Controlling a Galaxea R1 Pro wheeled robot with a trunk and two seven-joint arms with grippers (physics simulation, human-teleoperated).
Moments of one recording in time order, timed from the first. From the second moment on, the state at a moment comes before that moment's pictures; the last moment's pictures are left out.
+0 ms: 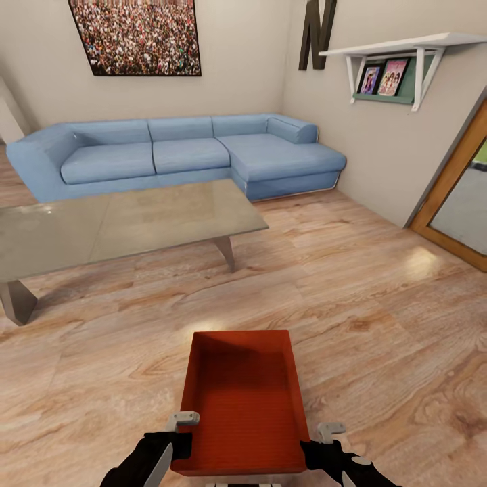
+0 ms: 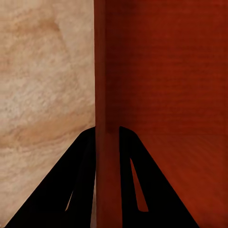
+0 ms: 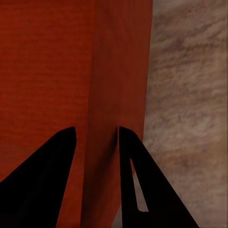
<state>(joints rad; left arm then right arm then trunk) -0.42 -0.07 -0.11 -0.58 0.15 0.44 0.12 -0.49 -0.02 0.07 -0.23 -0.09 -0.04 0.26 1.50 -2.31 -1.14</state>
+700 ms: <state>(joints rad) -0.42 -0.07 -0.11 -0.58 0.14 0.44 0.12 -0.49 -0.02 0.07 -0.23 -0.09 -0.04 0.26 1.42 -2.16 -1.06</state>
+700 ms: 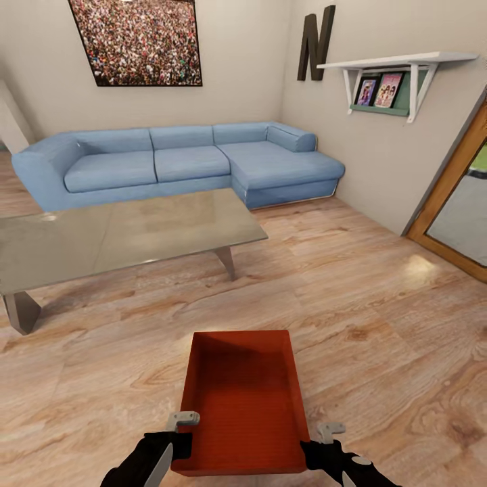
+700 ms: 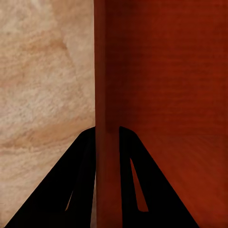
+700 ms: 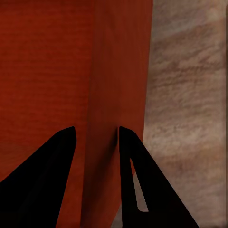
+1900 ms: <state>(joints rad) -0.42 -0.07 -0.11 -0.58 0.14 0.44 0.12 -0.49 -0.02 0.07 -0.23 -0.09 -0.04 0.26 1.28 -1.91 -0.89</state>
